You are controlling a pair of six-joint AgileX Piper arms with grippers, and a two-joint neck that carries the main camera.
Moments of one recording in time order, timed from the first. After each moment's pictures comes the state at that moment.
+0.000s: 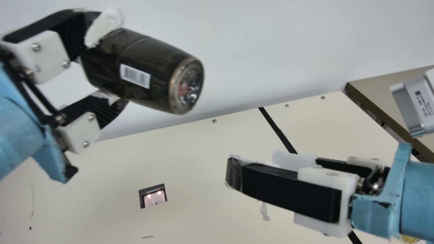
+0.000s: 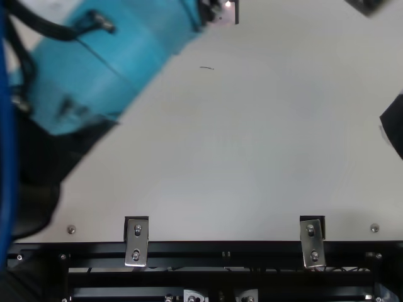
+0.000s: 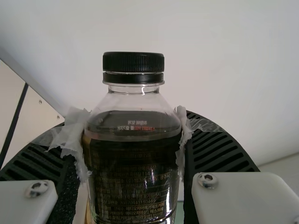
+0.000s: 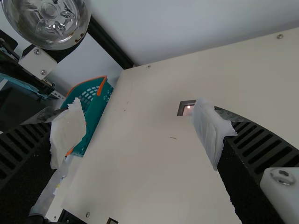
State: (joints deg) left arm -40.3 78.4 -69.8 -99.9 2.7 6.6; right arm -21.3 43.4 -55.7 55.0 69.9 -21.1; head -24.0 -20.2
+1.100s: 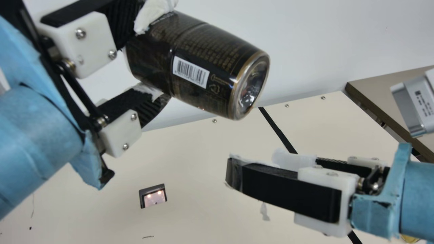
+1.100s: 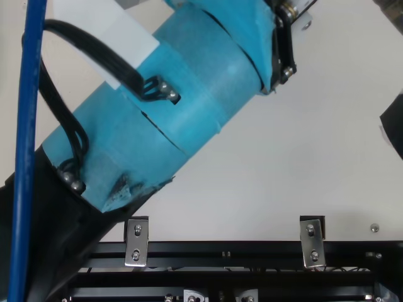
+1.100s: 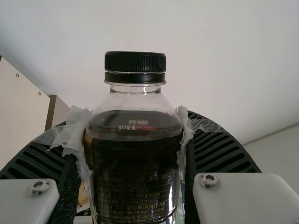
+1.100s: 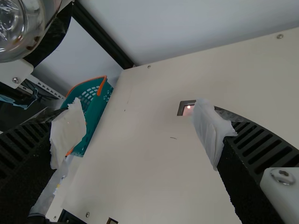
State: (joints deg) left arm -49.1 77.3 -72.6 -93.1 -1.4 0.0; right arm -21.3 43.4 -55.7 55.0 69.9 -21.1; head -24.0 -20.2
